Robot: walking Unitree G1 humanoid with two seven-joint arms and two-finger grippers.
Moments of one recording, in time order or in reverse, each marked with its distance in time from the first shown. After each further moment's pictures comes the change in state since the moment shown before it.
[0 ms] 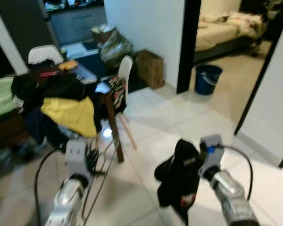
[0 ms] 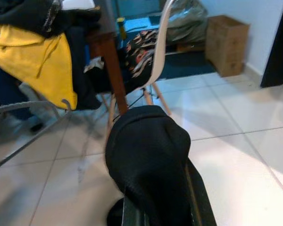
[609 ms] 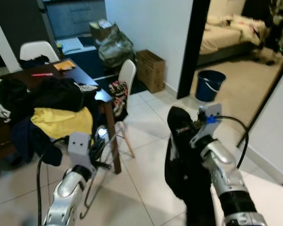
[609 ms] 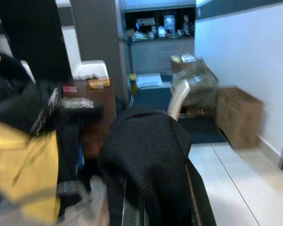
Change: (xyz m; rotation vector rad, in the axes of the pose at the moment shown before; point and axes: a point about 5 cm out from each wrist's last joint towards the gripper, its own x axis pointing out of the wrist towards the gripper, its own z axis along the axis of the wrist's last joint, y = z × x) left arm 0.006 -0.030 0.024 0.036 -0.083 -0.212; right arm 0.035 -0.005 0.085 -0.021 -0.264 0.013
